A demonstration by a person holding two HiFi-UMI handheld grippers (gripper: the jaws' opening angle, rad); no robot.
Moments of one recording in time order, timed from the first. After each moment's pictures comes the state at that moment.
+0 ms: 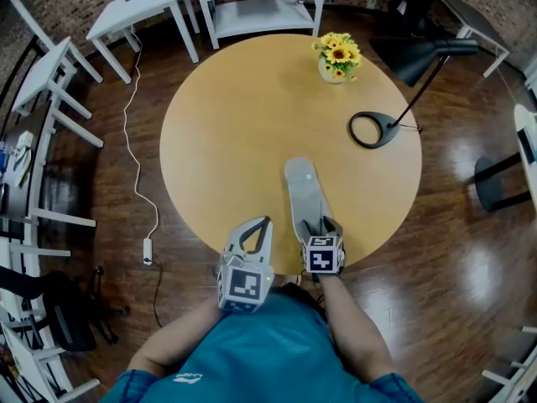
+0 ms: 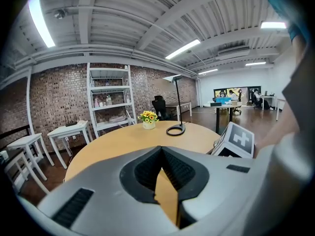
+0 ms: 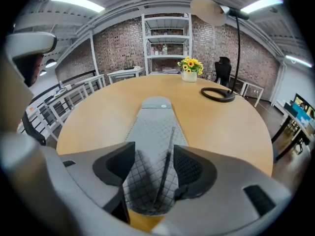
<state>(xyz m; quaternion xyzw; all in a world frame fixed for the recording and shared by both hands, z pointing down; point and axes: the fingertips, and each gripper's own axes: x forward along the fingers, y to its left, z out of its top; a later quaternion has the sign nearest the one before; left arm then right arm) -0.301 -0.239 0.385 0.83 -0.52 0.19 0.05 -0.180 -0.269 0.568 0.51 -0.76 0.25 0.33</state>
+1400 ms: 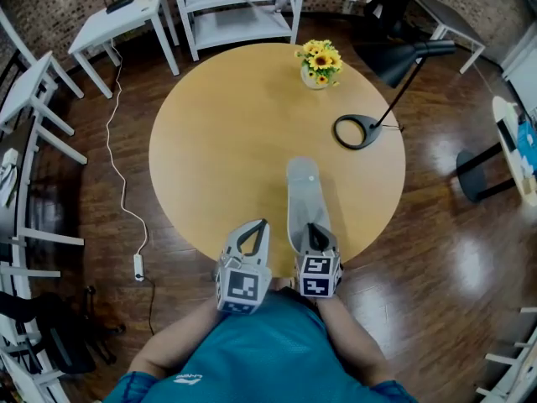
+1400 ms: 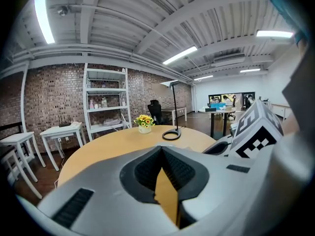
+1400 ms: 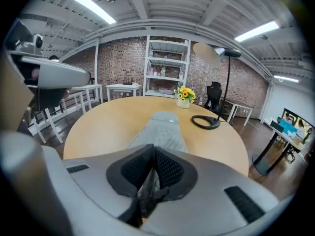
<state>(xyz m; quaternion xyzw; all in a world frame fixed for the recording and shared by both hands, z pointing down) -0.310 -0.237 0.386 0.85 -0.50 0.17 0.05 -0.194 -0.248 0.483 0.57 -0.76 0.15 0.27</state>
